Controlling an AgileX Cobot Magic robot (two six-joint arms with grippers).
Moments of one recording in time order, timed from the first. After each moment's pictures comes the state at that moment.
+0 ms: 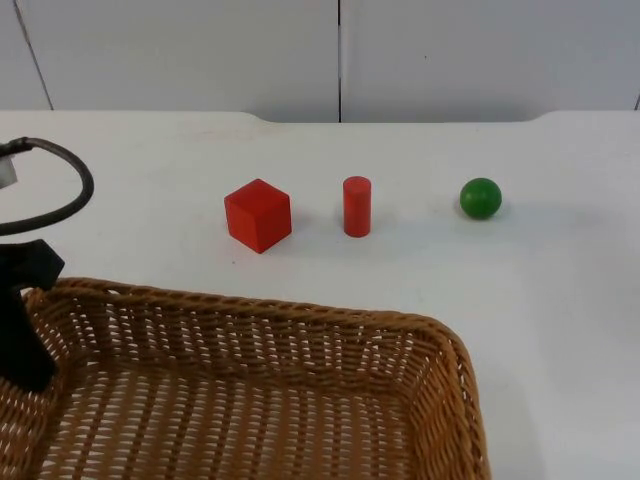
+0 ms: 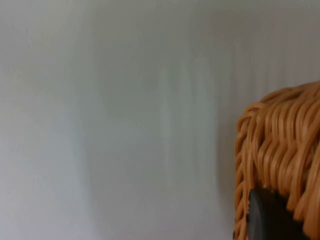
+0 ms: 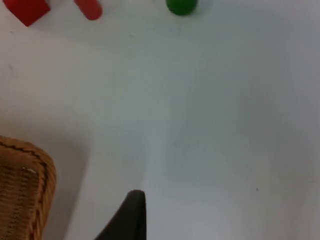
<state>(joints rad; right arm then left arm) 0.11 1.09 -0.94 0.22 0.89 -0.16 0.05 1.58 -0.70 -0.57 0.85 0.50</state>
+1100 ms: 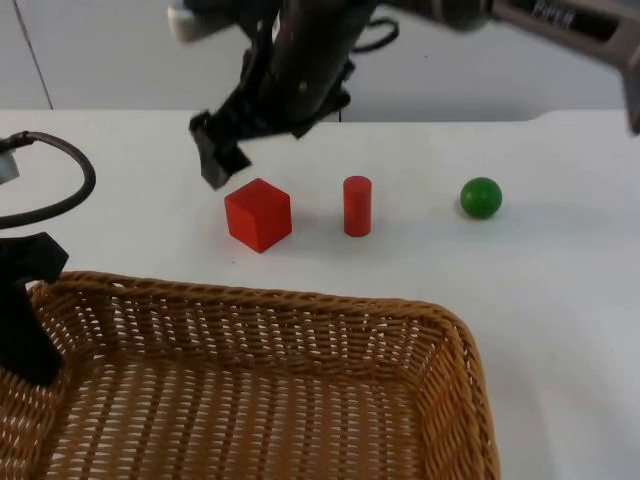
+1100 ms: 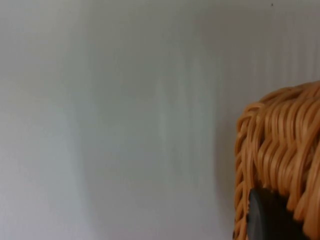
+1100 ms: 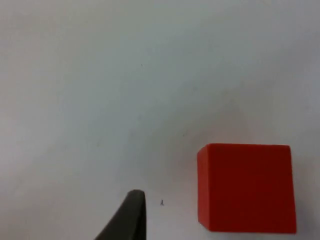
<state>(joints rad) 0.66 2.63 -2.53 0.05 0.98 -0.19 0.05 1.58 -0.70 -0.60 0.85 0.51</state>
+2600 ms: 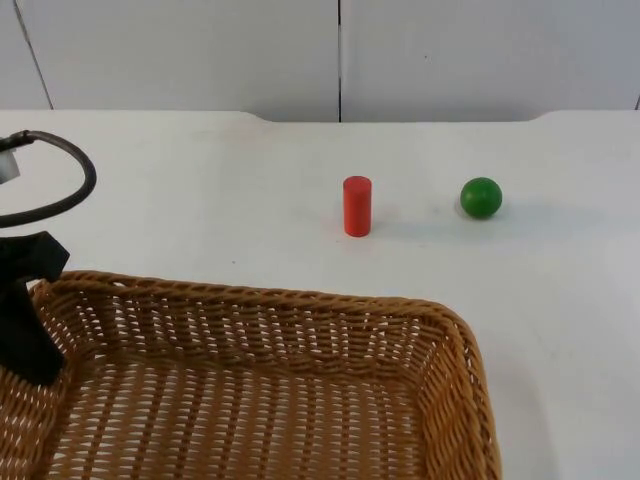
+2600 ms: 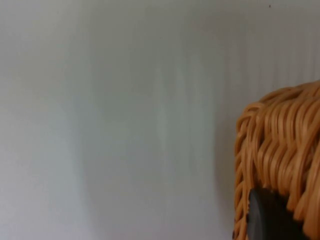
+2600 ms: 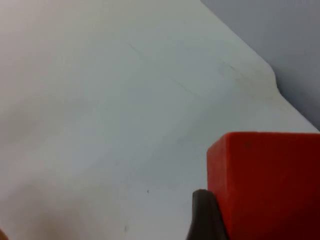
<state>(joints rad) 0.66 2.19 -2.50 0.04 1.22 -0.20 0.05 1.58 -0.70 -0.61 0.85 0.52</state>
